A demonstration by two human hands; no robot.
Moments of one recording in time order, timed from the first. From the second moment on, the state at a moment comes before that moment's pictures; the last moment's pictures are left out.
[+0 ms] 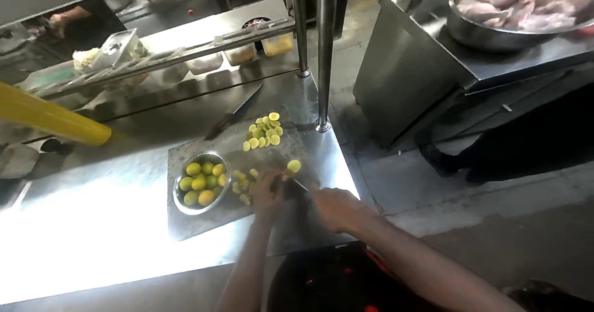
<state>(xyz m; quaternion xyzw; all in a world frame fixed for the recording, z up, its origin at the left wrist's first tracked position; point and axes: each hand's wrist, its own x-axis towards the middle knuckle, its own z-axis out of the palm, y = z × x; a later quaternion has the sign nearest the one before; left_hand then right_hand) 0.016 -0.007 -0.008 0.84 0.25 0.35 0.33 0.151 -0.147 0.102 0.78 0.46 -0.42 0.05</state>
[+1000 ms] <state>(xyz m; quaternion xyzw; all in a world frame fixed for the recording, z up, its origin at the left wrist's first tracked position) 0.007 0.001 -0.007 0.81 0.24 0.32 0.42 0.140 -0.189 0.116 0.79 0.50 -0.36 0.03</state>
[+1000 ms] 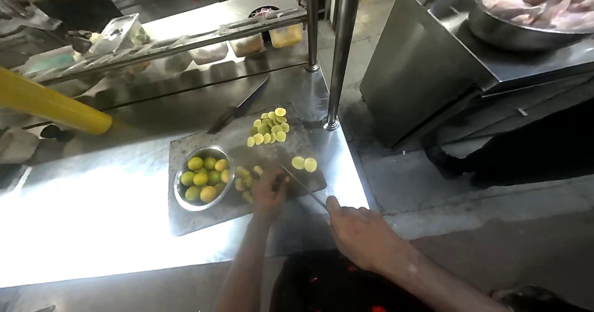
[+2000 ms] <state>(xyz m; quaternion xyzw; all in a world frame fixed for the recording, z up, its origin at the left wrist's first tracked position) 0.010 -0.008 0.022 0.82 0.36 0.28 0.34 0.158 -0.248 0.092 0.76 0.45 -0.47 0.05</state>
